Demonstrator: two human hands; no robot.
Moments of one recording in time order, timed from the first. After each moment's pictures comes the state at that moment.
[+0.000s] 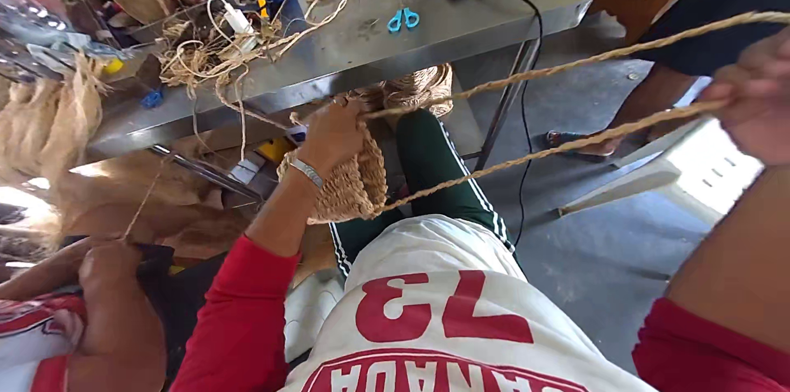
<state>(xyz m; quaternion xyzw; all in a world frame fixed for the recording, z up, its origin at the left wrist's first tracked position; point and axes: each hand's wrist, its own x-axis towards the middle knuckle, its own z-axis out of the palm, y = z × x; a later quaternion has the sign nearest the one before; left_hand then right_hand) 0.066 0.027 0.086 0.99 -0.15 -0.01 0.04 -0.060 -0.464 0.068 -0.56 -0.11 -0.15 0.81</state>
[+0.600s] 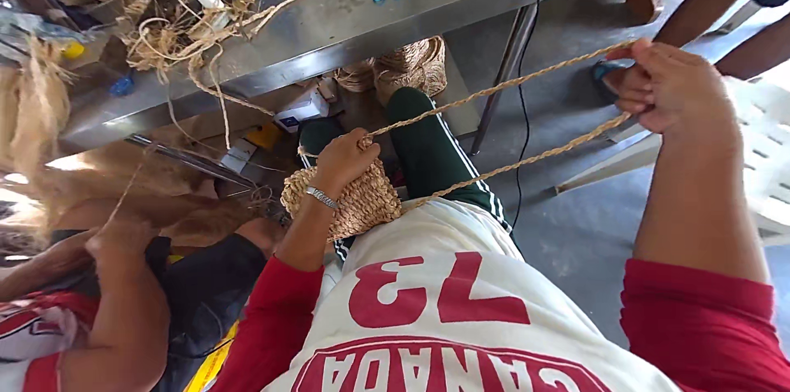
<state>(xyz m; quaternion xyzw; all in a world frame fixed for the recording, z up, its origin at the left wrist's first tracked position) 0.038 0.030 0.007 0.98 -0.09 -0.10 0.16 -0.013 -0.442 0.018 -0.70 0.13 -0.10 0.69</state>
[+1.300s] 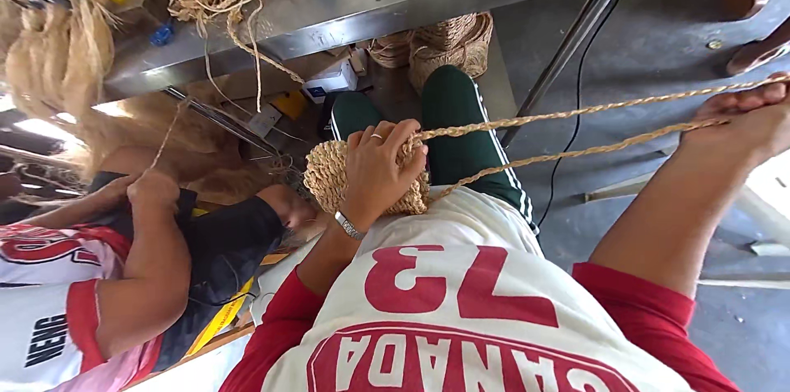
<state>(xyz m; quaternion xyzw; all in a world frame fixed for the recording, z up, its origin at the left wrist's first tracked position) -0.048 0.017 0.008 0.95 -0.20 0.19 0.17 -0.004 -0.411 -0.021 -0.32 0.21 -0.43 0.82</state>
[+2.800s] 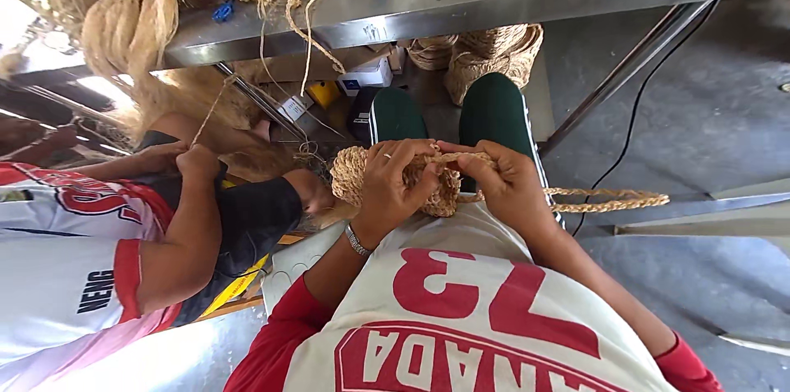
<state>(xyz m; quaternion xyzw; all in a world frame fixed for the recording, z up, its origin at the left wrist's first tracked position) -0.078 0.045 0.002 0.85 -0.23 0.30 0.37 -0.063 -0.160 0.006 -0.75 -0.26 -0.07 0.61</state>
